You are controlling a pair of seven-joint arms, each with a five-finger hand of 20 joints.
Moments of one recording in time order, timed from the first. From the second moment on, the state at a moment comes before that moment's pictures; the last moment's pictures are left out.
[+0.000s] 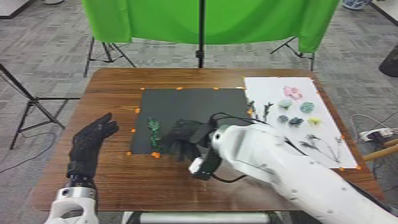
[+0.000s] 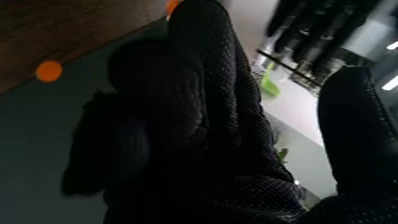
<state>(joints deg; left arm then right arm) 123.8 -71.1 -94.4 -115.7 63.1 10.1 14.9 -66.2 -57.0 41.2 -113.0 -74.6 -15.4 33.5</state>
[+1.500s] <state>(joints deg) 123.5 -70.2 -93.4 -115.9 59.1 18.3 20.8 -121.4 -39.8 94.4 -115.3 -124.8 2.3 37.4</state>
